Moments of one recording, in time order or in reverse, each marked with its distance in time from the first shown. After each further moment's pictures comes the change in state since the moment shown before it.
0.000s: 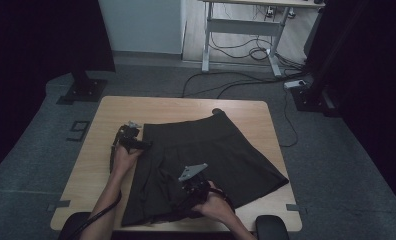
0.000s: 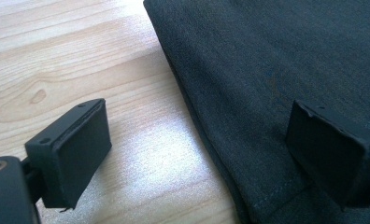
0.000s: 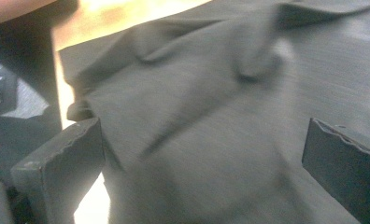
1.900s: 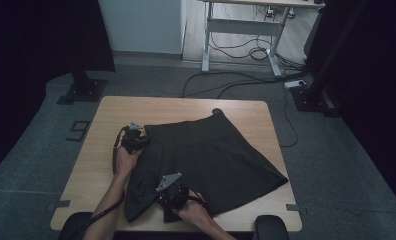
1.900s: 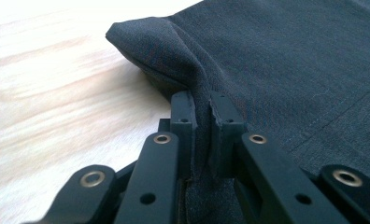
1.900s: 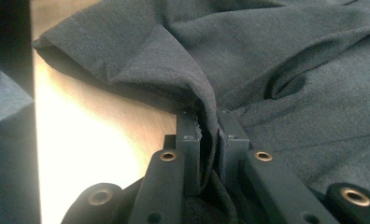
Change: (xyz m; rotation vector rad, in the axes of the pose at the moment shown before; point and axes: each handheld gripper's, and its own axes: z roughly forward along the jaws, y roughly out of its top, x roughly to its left) left arm -0.007 -0.004 -0.006 -0.066 -0.095 0.015; right arm 0.024 0.011 0.060 0.058 -0.007 -0.083
